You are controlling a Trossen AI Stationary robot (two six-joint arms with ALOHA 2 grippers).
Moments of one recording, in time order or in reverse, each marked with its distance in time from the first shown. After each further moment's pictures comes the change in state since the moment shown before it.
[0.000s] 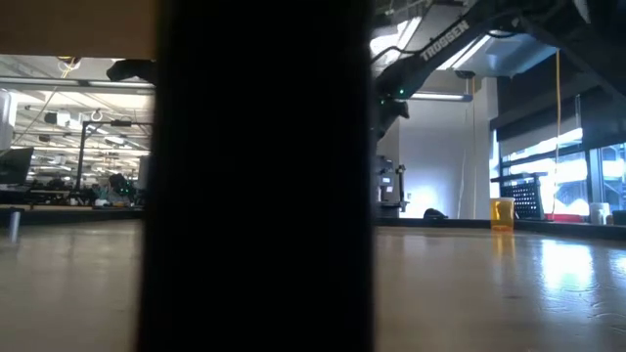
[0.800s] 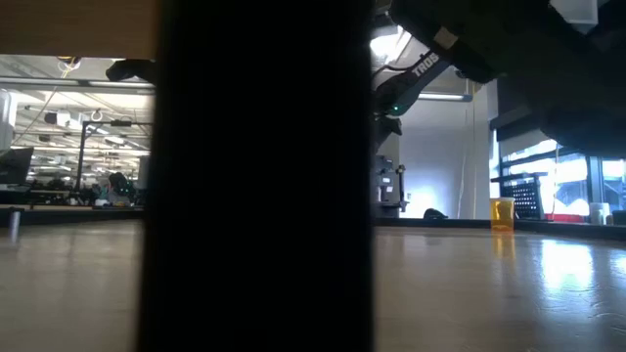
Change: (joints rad) left arm 0.000 0.000 0.000 -0.001 0.000 -0.024; right arm 0.000 0.085 0.001 0.112 0.000 -0.010
